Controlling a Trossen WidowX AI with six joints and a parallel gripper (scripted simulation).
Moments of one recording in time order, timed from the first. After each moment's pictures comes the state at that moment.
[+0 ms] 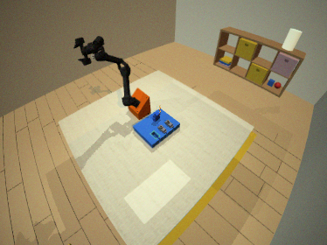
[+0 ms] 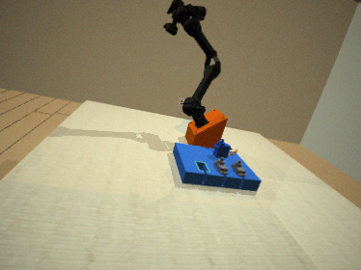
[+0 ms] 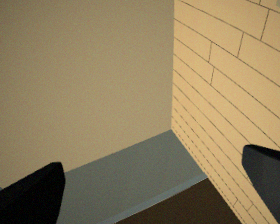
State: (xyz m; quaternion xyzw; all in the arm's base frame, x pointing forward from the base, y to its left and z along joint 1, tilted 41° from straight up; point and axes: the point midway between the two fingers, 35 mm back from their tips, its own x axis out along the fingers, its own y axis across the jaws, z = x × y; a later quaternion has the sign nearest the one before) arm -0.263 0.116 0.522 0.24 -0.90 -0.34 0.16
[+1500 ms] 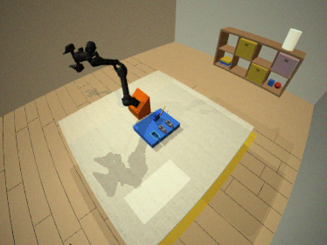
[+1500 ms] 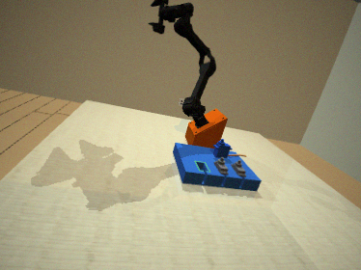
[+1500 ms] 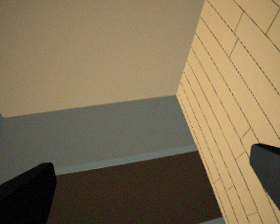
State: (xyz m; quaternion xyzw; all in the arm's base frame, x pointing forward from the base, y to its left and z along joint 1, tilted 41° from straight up) arm -0.225 0.052 0.571 0.20 -0.85 -0.40 0.28
